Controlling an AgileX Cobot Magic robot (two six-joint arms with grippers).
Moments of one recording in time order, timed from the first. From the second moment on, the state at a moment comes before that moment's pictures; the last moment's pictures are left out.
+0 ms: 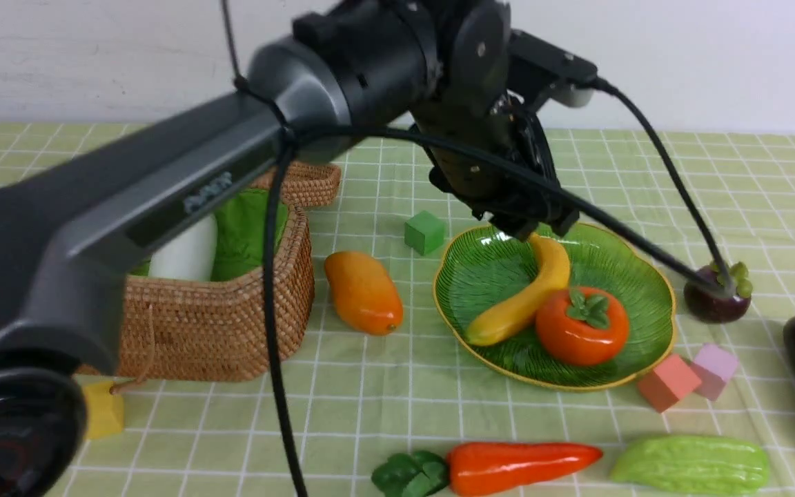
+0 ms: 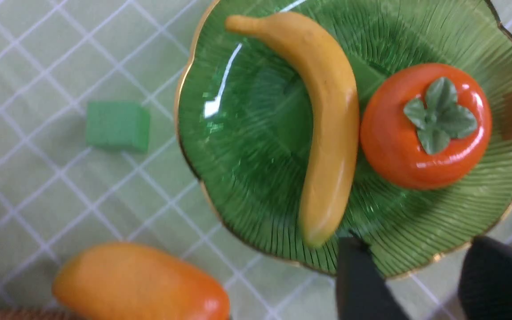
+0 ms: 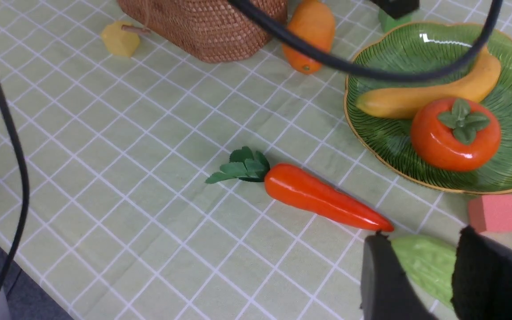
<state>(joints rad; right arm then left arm) 0.27 0.64 -0.96 0.43 1.06 -0.33 -0.71 2.03 -2.10 0.02 1.08 0.03</state>
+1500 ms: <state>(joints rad) 0.27 0.65 -0.96 0.36 1.06 -0.33 -0.60 2.33 -2.08 0.34 1.13 -0.54</state>
